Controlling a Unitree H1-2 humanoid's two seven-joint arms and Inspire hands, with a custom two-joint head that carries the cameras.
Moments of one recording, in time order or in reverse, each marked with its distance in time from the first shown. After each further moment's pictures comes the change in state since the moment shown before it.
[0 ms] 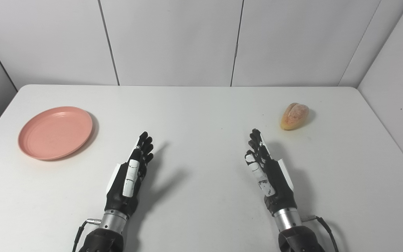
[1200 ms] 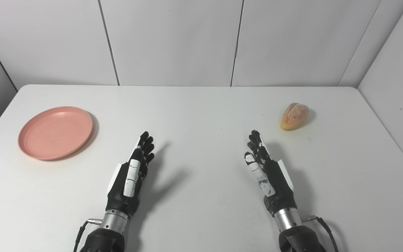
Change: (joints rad) left arm 0.000 -0.006 -0.001 -0.001 0.001 0.000 0.000; right arm 0.001 -0.002 -0.002 -0.015 0.032 0.038 0.016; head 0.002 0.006
